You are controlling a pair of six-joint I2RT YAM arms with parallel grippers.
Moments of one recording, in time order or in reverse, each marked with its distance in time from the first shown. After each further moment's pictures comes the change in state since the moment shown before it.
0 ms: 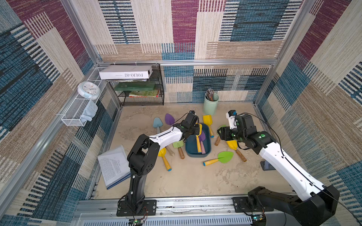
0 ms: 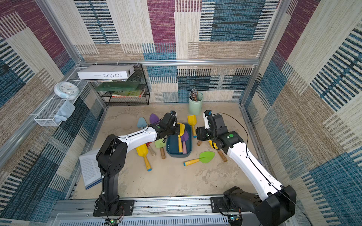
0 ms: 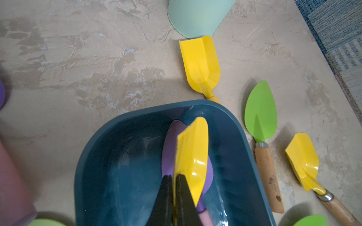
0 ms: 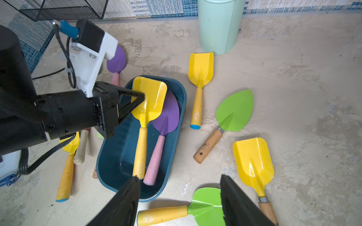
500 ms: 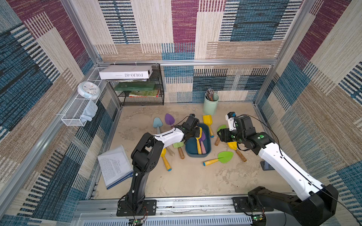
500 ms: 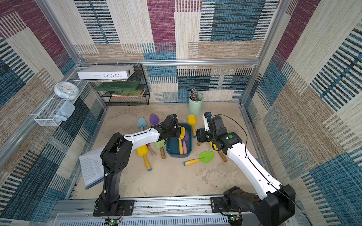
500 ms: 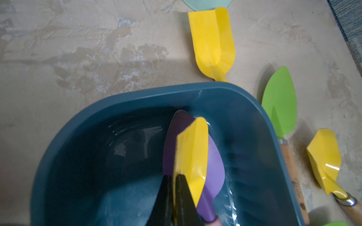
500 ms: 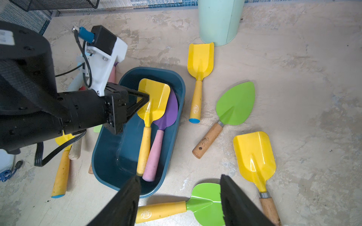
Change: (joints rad) left arm 0.000 0.063 -0.005 0.011 0.026 -0.038; right arm 0.000 0.000 -0.029 0.002 -0.005 0.000
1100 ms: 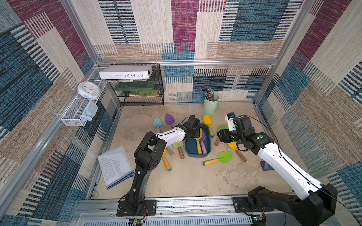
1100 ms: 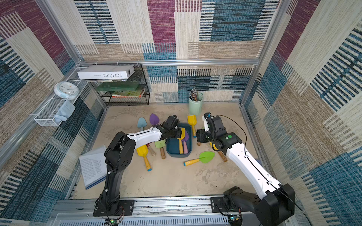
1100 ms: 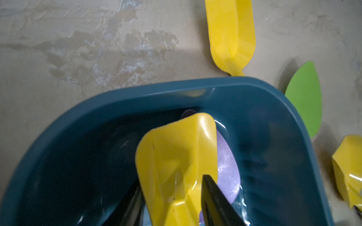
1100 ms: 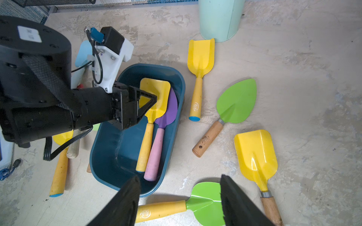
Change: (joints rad) left arm 0.000 0.057 0.063 -0.057 -0.019 -0.013; right arm 0.000 0.005 -0.012 0.006 -0.003 0.000
